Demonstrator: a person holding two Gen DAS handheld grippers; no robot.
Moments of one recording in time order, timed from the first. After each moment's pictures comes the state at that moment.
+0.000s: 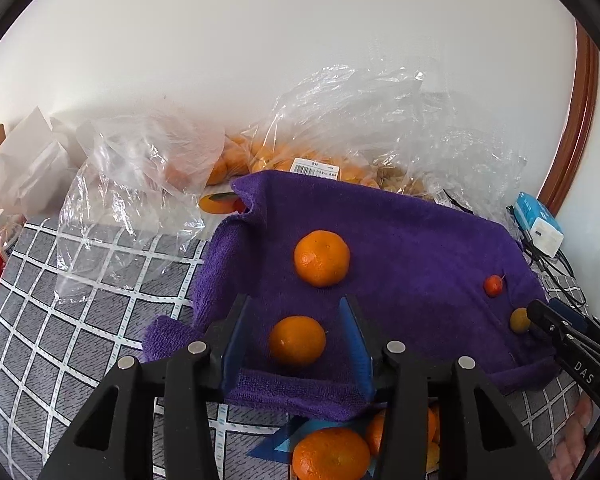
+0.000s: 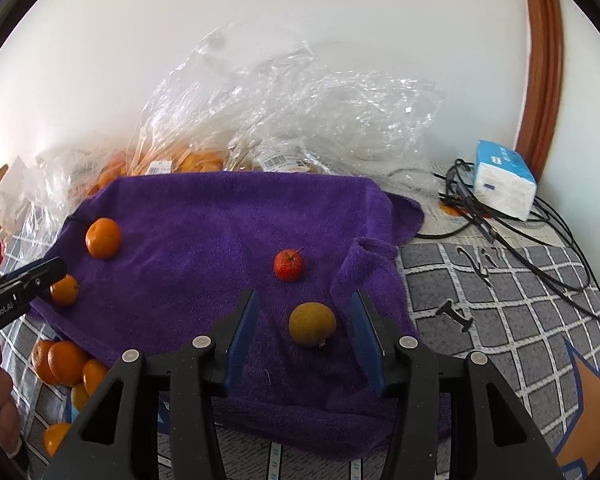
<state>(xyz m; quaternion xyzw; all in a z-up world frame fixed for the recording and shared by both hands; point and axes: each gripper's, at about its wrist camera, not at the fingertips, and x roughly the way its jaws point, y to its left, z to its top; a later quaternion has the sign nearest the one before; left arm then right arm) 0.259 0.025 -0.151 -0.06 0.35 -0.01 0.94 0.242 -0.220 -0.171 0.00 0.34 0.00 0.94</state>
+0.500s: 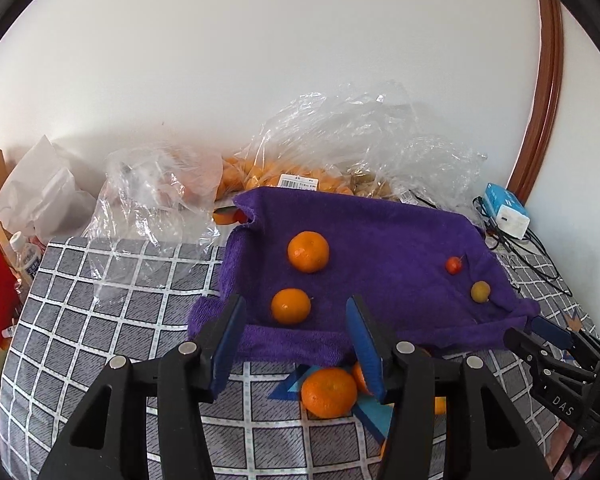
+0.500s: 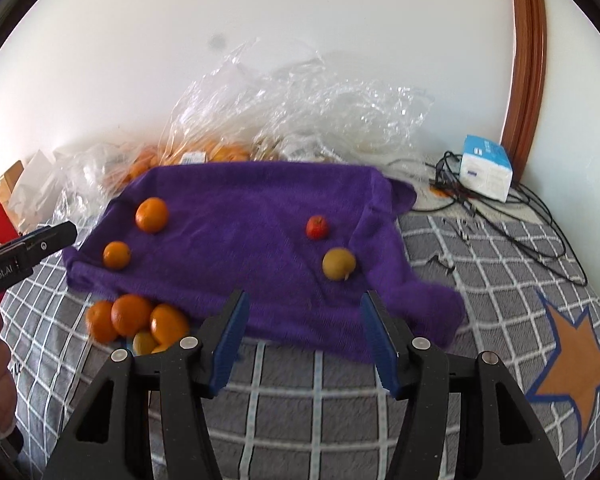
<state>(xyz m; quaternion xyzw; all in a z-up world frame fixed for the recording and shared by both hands) 0.204 0.034 -0.114 -0.03 0.34 -0.04 0.94 0.173 -0.190 -0.157 0.00 0.36 0.01 0.93</state>
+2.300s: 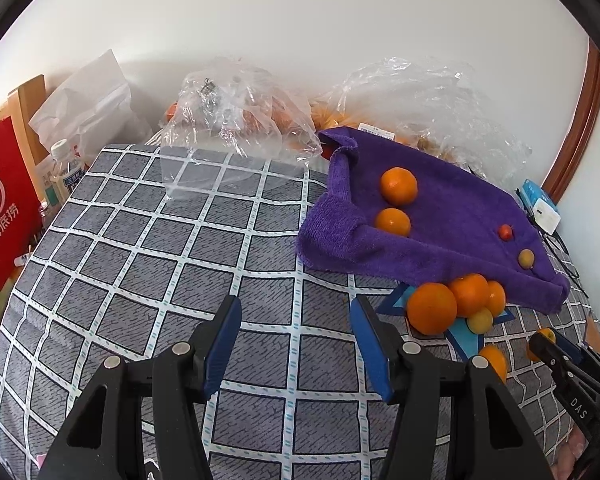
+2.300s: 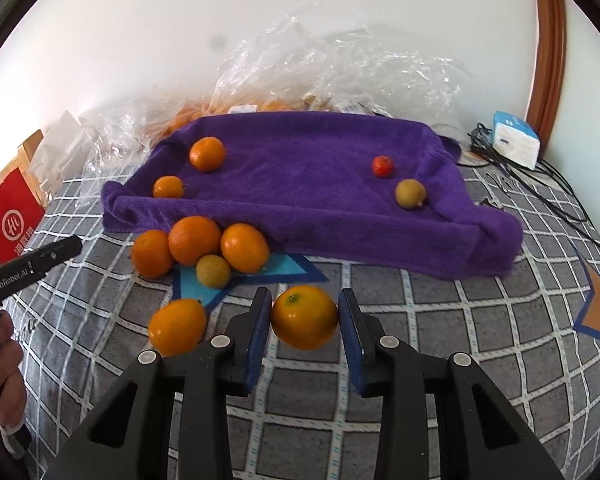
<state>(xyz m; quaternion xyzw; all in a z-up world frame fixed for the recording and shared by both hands) 0.172 0.108 -0.161 -0.09 0.39 0.01 0.92 0.139 -0.143 -0.189 -0.01 0.39 0.02 0.92</state>
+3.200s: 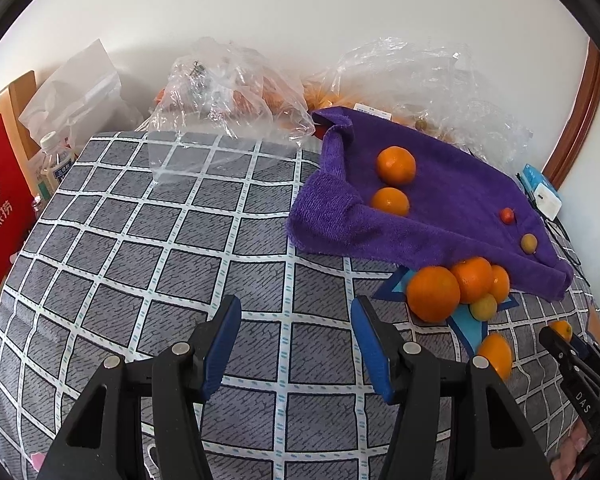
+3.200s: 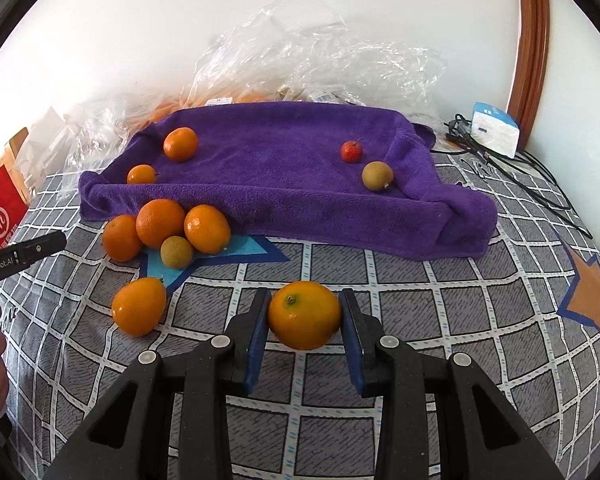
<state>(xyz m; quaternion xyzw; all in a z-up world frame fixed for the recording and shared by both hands) 0.178 0.101 -0.170 -0.08 0.41 0.00 0.91 0.132 -0.159 -0.194 -0.01 0.38 0.00 0.92</state>
